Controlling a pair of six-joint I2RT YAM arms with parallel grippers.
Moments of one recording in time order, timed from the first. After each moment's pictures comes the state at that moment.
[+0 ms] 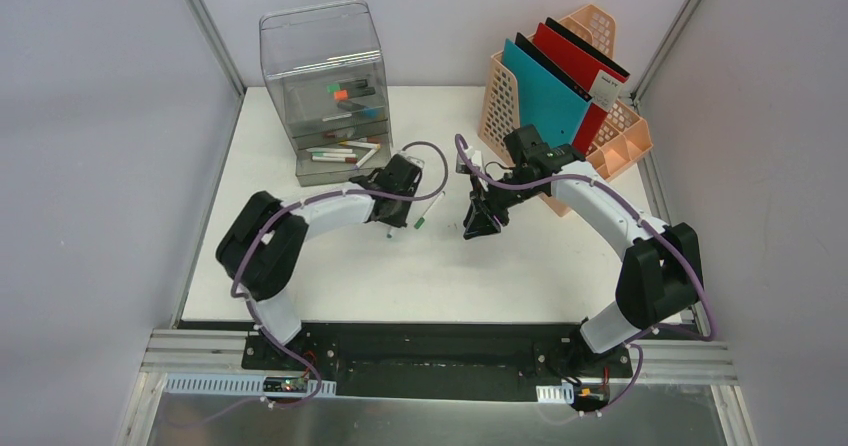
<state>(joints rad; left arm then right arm) -0.66 1.79 1.11 -0.39 -0.16 -0.24 0.47 1.56 1.25 -0.92 -0.95 -0.71</state>
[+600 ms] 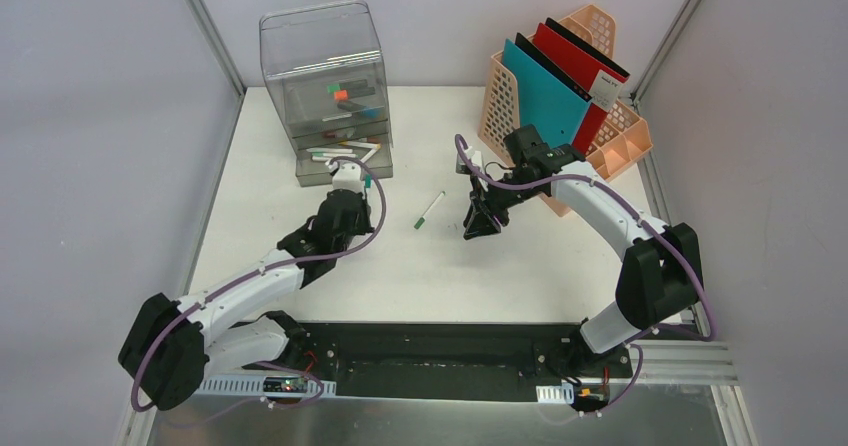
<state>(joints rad) -0.65 1.08 0.57 -0.05 -0.40 -0.38 0.47 1.56 1.25 -0.92 -0.95 -0.71</state>
